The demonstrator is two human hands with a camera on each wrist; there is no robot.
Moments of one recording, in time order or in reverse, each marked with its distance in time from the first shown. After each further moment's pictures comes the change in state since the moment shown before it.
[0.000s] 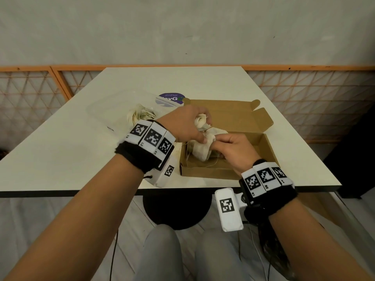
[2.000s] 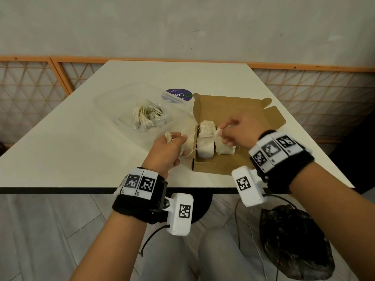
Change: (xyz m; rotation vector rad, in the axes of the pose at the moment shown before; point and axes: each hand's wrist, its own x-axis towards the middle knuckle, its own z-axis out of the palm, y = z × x) left_hand -0.045 -0.062 0.044 -1.020 0.408 -0.478; right_hand 0.030 -0.041 0.001 -0.443 -0.011 0.186
